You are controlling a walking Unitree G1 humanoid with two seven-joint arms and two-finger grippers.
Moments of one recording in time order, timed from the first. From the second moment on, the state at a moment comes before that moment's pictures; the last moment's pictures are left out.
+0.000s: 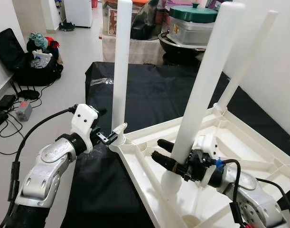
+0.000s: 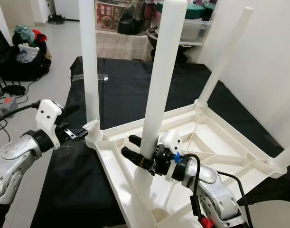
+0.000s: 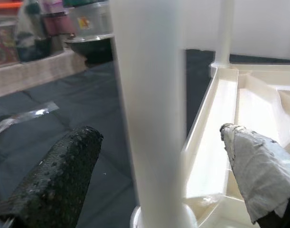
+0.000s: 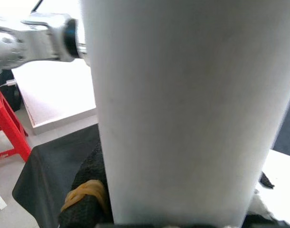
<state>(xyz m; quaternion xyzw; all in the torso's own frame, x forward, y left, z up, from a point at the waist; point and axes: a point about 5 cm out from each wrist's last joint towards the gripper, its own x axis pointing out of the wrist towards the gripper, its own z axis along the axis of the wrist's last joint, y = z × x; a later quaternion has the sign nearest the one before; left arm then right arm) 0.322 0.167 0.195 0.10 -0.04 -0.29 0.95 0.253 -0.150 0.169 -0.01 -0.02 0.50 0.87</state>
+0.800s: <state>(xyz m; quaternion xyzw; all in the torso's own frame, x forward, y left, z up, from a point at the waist) 0.370 0.162 0.185 0.09 -0.04 -0.34 0.94 0.251 -0.135 0.169 0.02 -0.04 0.46 0.88</state>
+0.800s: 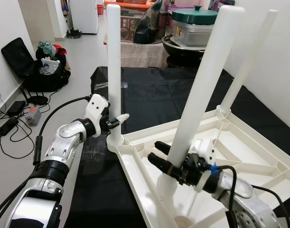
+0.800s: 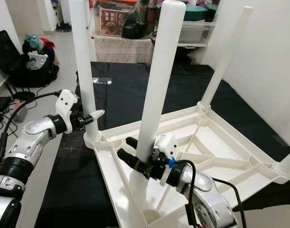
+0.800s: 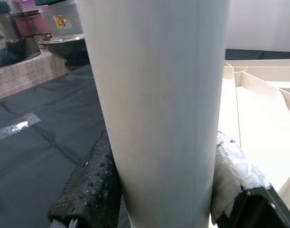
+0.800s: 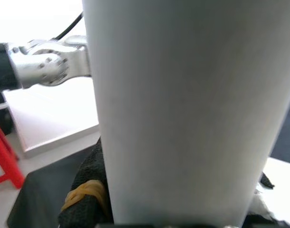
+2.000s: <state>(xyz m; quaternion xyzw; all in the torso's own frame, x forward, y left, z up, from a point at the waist) 0.353 0.170 0.155 0.02 -0.07 -0.25 0.97 0.239 -0.377 0.251 -0.05 -0.18 -0.30 0.93</state>
